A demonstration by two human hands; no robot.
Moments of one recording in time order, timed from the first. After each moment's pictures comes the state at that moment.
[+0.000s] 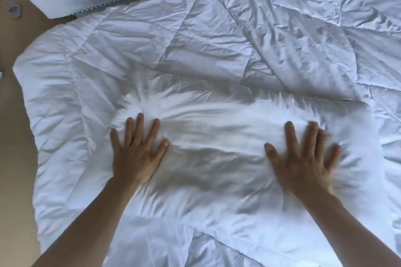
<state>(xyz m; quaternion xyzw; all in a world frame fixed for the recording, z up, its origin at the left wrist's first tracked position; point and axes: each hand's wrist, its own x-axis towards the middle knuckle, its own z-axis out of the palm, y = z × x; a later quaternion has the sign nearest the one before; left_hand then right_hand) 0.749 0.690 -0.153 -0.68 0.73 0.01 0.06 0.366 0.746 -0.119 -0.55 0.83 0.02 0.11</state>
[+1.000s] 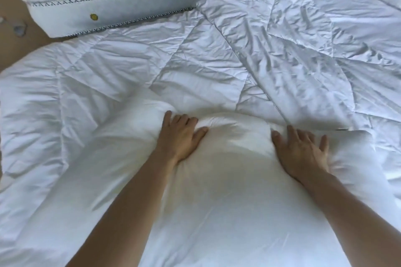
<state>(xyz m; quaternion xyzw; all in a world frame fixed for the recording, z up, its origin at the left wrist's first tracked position) 0.630 0.565 -0.169 -0.59 0.81 0.03 -0.01 0.328 0.633 -0.134 -0.56 0.82 0.03 0.11</state>
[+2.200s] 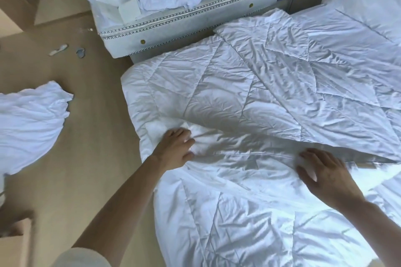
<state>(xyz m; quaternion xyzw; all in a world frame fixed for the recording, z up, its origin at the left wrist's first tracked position) 0.824 0.851 0.091 -0.44 0.90 -0.03 0.08 0.390 0.983 0.109 -0.72 0.68 -0.10 0.02</state>
